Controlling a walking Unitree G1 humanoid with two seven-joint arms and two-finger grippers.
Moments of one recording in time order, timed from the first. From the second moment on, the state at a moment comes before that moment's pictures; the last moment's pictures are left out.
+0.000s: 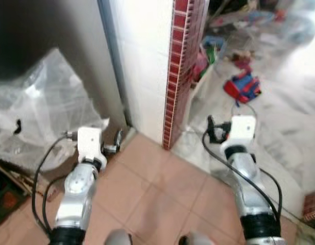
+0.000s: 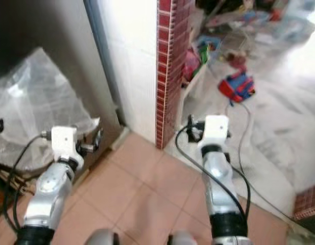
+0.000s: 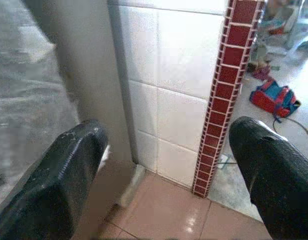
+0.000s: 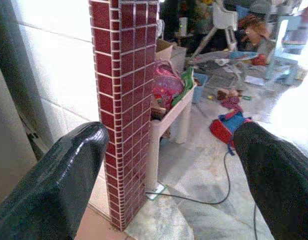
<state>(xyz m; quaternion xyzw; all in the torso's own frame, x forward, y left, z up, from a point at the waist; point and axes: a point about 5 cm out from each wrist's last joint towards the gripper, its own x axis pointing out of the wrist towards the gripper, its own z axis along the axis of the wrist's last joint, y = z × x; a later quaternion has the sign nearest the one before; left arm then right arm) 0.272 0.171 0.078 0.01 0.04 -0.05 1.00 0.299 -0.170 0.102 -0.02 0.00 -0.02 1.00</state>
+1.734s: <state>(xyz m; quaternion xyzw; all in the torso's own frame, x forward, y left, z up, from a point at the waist) 0.275 0.162 0.085 0.01 0.00 -0.09 1.00 0.303 -0.175 0.108 -0.01 -0.02 -0.06 1.00</state>
